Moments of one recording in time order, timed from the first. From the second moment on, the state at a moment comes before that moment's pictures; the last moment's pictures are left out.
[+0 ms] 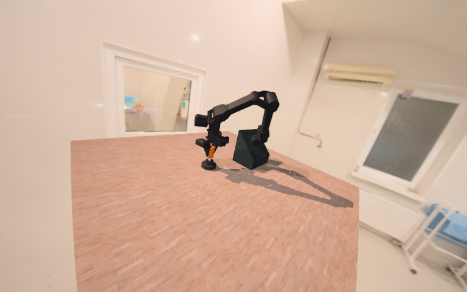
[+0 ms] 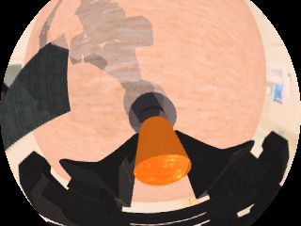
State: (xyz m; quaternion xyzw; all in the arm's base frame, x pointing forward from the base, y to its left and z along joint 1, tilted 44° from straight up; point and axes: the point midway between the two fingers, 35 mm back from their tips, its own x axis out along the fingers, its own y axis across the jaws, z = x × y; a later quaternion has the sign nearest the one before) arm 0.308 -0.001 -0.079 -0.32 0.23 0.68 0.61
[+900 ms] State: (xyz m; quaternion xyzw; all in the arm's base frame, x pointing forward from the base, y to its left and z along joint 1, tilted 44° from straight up) arm 0.307 0.000 -0.078 -0.33 0.22 0.69 0.61
